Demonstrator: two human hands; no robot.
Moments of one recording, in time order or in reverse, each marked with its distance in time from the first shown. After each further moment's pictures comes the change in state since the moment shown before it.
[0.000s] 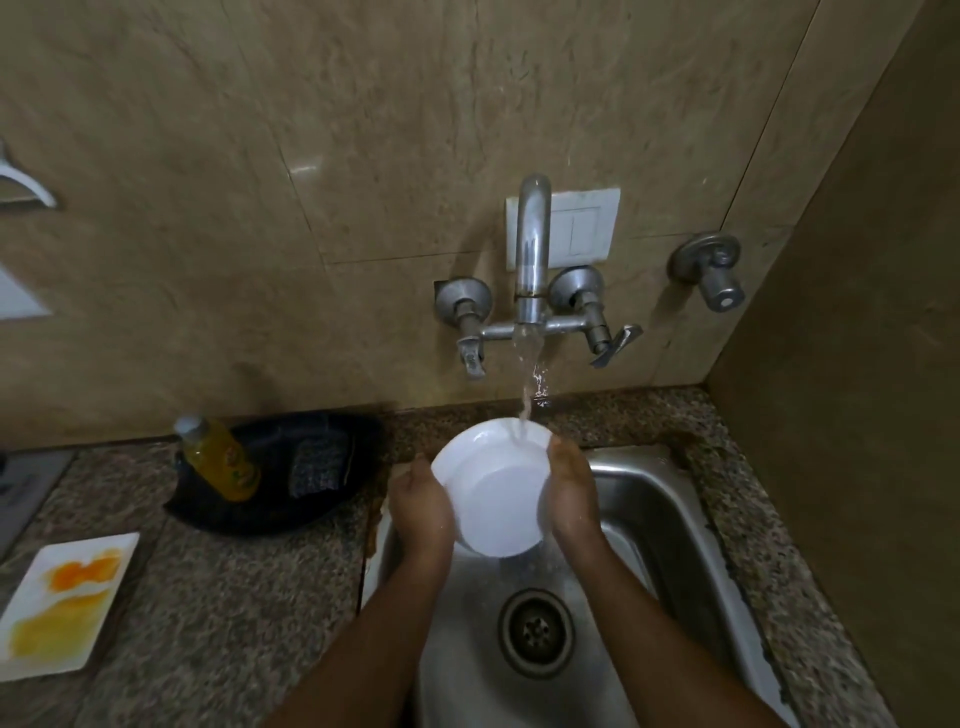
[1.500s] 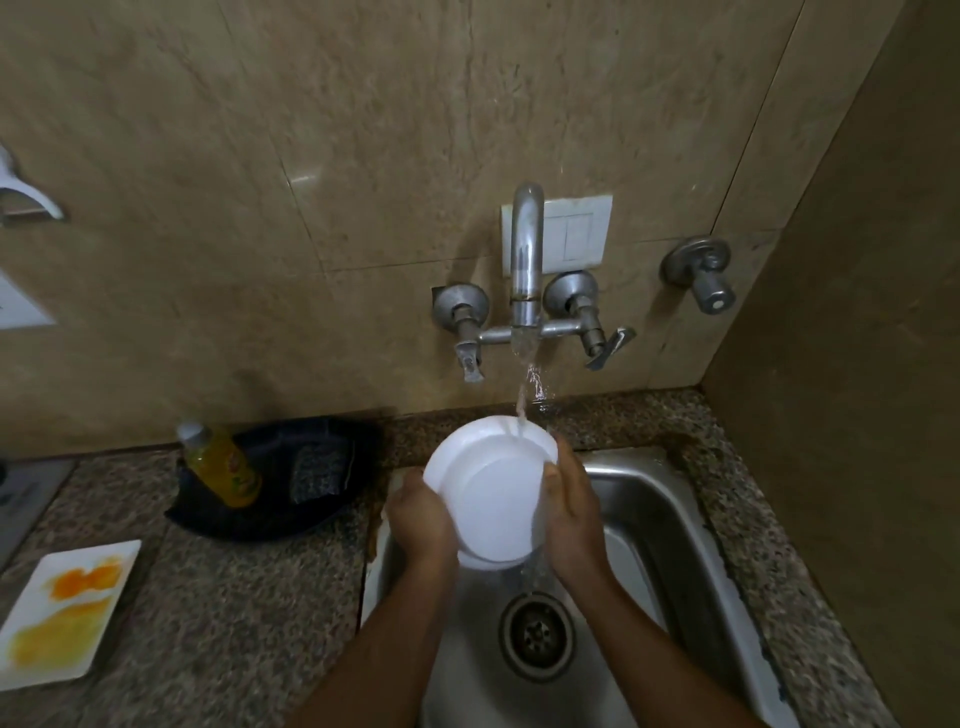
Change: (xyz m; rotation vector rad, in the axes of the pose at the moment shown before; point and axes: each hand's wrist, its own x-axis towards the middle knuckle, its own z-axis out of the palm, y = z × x) left_hand -0.004 -0.008 0.001 -0.145 -0.012 -0.071; right_hand -0.023 0.018 -0.012 -0.168 -0.046 -0.250
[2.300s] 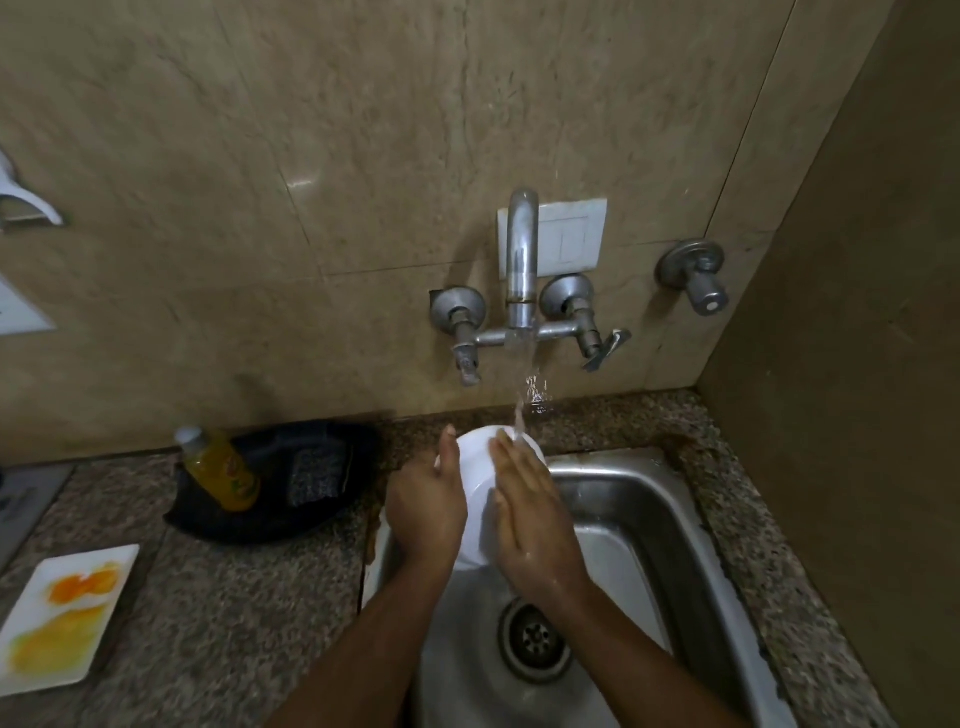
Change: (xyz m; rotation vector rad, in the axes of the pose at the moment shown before) left_hand -0.013 0.023 0.000 0.586 0.044 0.619; right_hand -0.013 -0.006 0.009 -0.479 -0.146 -0.526
